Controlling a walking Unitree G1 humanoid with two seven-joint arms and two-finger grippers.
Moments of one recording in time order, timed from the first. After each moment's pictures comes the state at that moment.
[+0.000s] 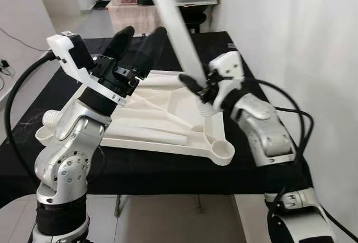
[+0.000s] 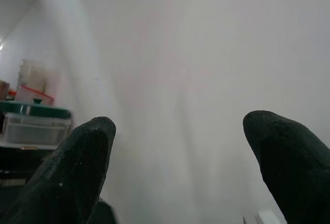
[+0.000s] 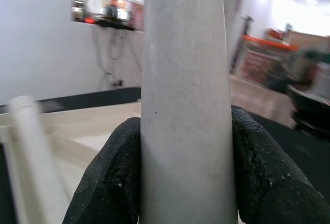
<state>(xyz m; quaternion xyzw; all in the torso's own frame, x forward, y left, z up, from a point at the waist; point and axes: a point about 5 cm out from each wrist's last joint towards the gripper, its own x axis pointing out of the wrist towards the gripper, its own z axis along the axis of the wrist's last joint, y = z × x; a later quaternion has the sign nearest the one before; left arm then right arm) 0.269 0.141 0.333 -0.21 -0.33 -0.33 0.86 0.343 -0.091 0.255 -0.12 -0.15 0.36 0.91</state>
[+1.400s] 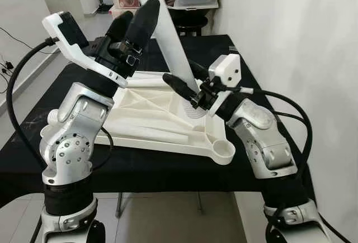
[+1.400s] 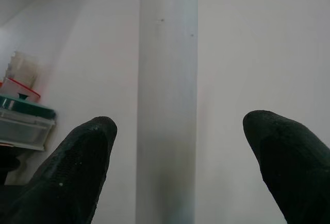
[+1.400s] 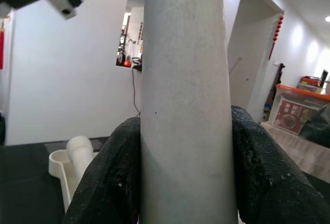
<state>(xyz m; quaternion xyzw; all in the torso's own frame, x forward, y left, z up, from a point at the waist) 0.278 0.139 0.345 -0.30 -0.32 -0.32 0.84 0.322 -0.083 0.266 -0.08 -0.21 0.42 0.88</state>
